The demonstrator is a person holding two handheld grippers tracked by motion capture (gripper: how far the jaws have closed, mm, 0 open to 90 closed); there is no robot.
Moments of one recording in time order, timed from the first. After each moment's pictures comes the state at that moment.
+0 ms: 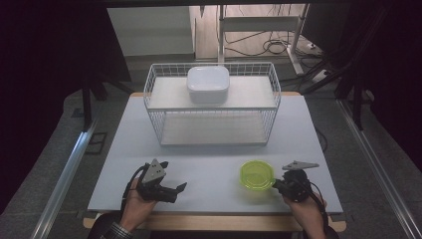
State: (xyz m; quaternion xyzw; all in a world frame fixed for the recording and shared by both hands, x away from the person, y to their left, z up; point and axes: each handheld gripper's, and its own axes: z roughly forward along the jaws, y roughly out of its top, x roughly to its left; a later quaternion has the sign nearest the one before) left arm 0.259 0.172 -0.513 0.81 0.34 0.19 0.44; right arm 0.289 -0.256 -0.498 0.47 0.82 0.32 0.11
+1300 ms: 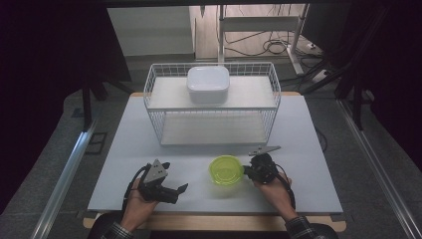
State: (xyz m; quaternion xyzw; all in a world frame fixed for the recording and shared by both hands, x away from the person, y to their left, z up) left arm 0.260 0.169 -0.514 0.81 0.34 0.18 0.44; right arm 0.339 -0.183 -0.507 0.39 0.85 0.35 0.08
